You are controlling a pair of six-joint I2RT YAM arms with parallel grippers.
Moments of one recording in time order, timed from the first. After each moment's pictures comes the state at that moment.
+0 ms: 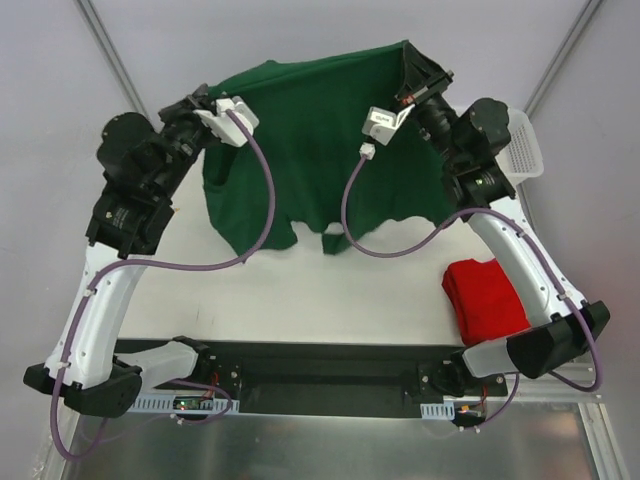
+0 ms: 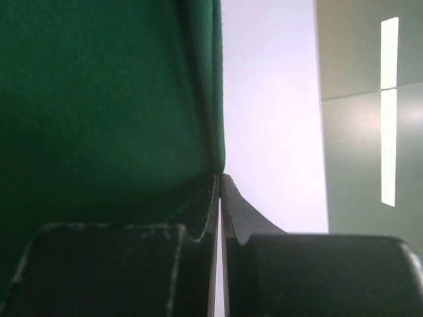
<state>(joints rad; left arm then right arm) -0.37 1.12 1.60 -0.38 -0.02 0.98 0.44 1.39 1.53 0.23 -0.25 -1.58</state>
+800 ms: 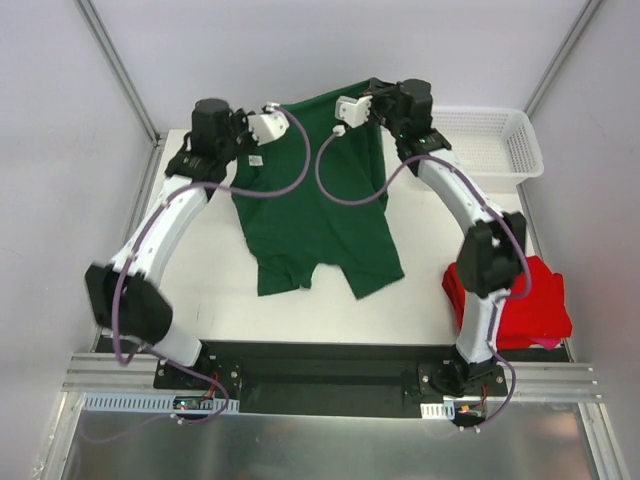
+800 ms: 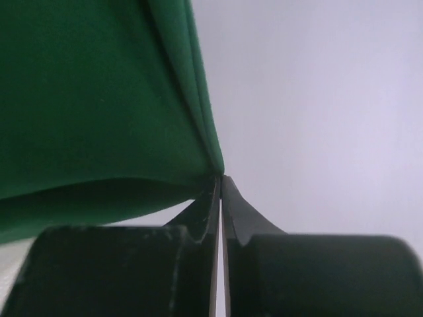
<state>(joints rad) -0.27 1.48 1.48 -0.34 0.00 0.96 0.37 1.92 1.81 0.06 -0.21 -1.46</state>
